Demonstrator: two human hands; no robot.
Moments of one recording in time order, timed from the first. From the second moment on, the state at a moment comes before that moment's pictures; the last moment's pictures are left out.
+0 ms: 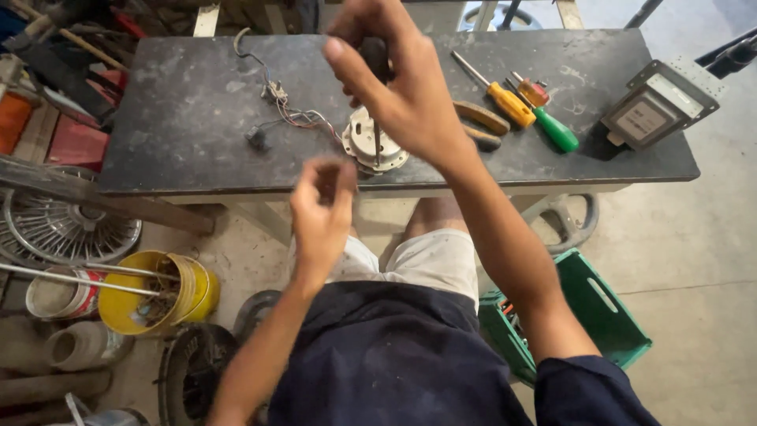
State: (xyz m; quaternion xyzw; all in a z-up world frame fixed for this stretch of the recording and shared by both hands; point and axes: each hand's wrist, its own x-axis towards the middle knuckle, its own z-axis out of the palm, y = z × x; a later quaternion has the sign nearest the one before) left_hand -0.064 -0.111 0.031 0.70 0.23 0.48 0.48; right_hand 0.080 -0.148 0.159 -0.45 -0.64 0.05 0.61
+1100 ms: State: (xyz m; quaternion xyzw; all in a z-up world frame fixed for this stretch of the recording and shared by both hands) left_hand 0.009 -0.076 0.010 0.80 0.36 0.43 0.20; right_hand 0.139 -0.185 0.097 -0.55 -0.50 -0.04 0.67
